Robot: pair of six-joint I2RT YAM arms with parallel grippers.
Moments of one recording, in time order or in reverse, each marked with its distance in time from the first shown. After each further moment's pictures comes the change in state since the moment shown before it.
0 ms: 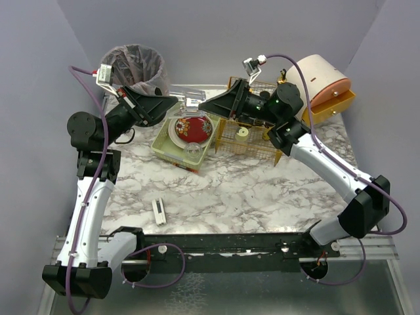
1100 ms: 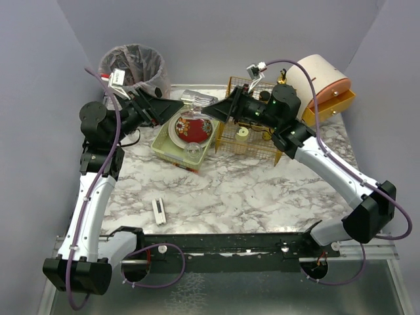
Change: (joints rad) left arm -0.006 0.025 -0.019 -0.193 -0.063 0.281; right arm 0.001 -0.028 -0.023 -0.183 0.139 -0.234
